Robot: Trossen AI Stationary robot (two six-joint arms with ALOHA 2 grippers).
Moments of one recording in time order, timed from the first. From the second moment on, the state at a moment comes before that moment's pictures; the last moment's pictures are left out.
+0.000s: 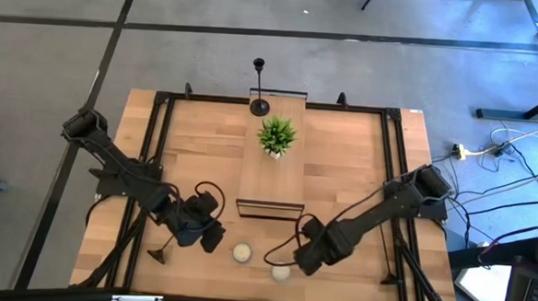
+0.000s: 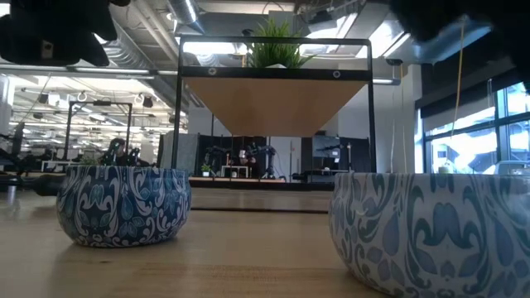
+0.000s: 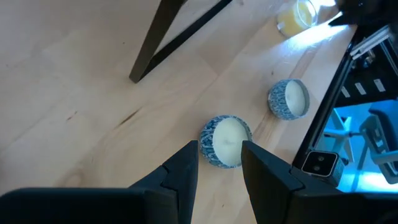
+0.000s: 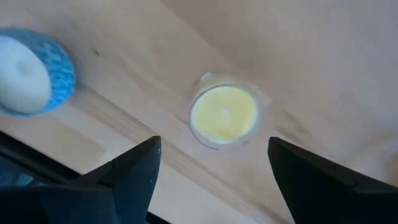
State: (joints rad) left arm -0.65 1.35 0.90 -0.48 -0.41 -1.39; right arm 0.60 1.91 1.48 -1.12 -0.08 1.47
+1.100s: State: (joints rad) left arm -0.68 1.35 0.90 -0.49 -0.39 -1.43; right arm 0.67 1.83 1.39 -1.03 -0.03 1.50
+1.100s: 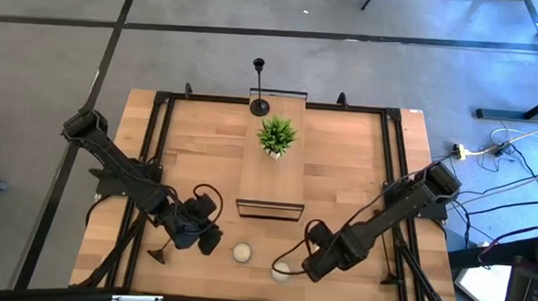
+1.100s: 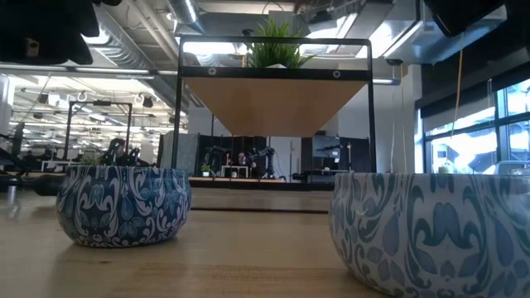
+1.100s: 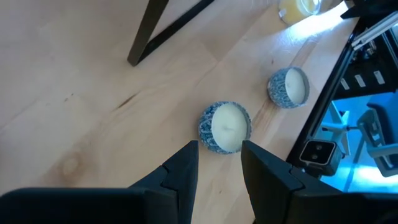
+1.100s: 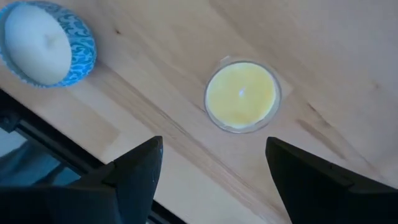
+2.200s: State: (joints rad) left arm -0.69 1.35 0.90 -0.47 -0.32 -1.09; right arm 0.73 1.83 1.39 -0.26 -0.34 1.63
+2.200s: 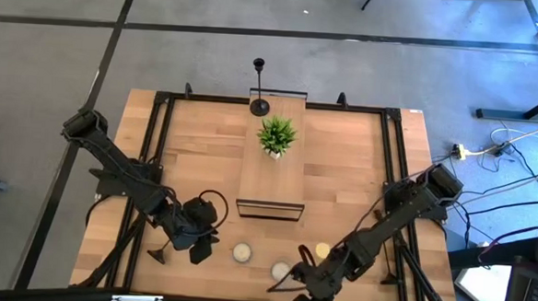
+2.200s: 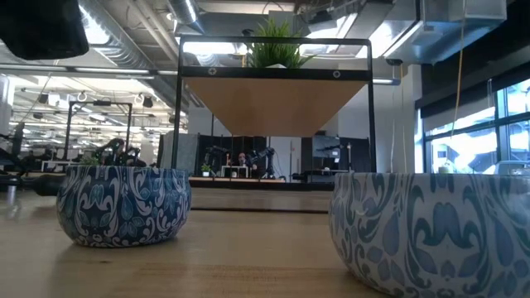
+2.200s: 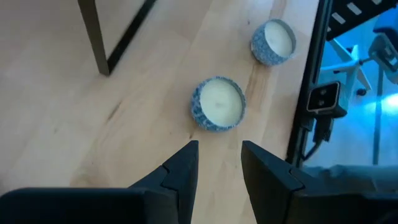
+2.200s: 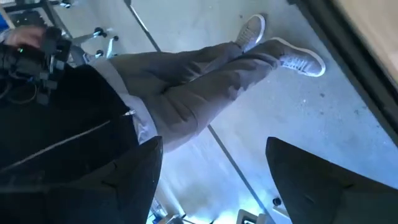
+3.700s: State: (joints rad) left arm -0.68 1.35 0.90 -0.47 -0.31 -1.01; right arm 0.56 1.88 1.39 -1.02 -0.15 1.64
